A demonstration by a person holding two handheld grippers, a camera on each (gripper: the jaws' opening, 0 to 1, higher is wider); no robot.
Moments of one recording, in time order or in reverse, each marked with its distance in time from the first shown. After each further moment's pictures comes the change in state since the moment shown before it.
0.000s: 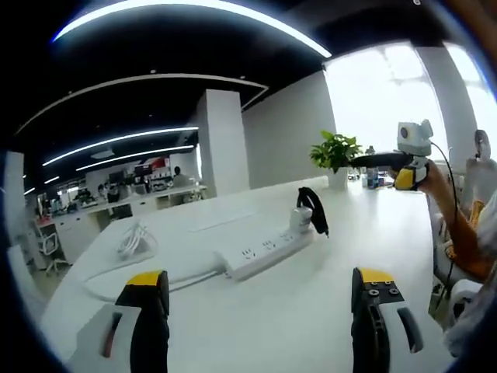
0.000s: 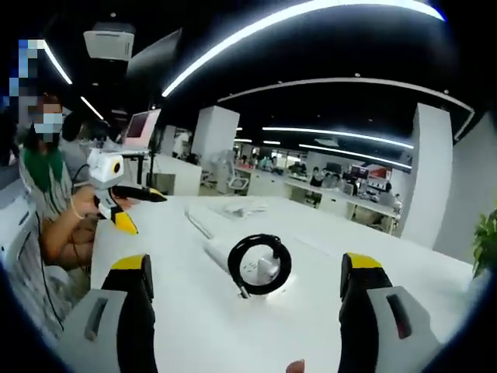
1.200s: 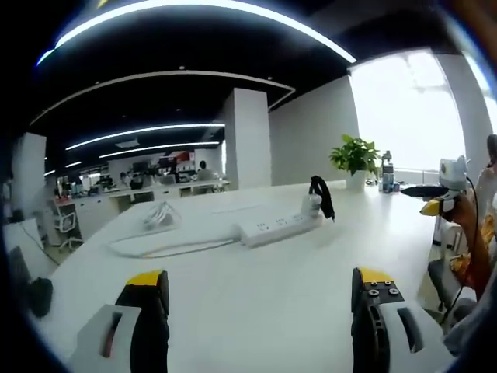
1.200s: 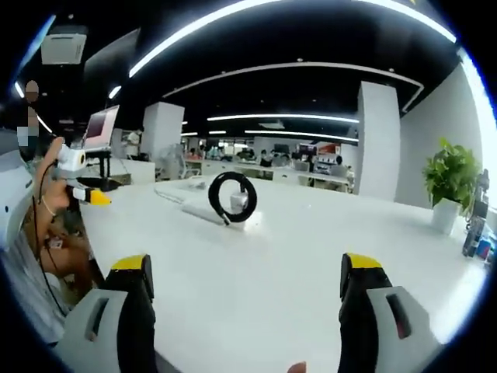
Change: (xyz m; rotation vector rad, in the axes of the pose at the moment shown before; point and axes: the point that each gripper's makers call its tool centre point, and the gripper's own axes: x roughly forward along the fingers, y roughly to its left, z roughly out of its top) left arm -0.056 0.005 -0.040 -0.093 -0.008 0.128; right arm -0.092 0.011 -0.082 0.149 0.087 -0.259
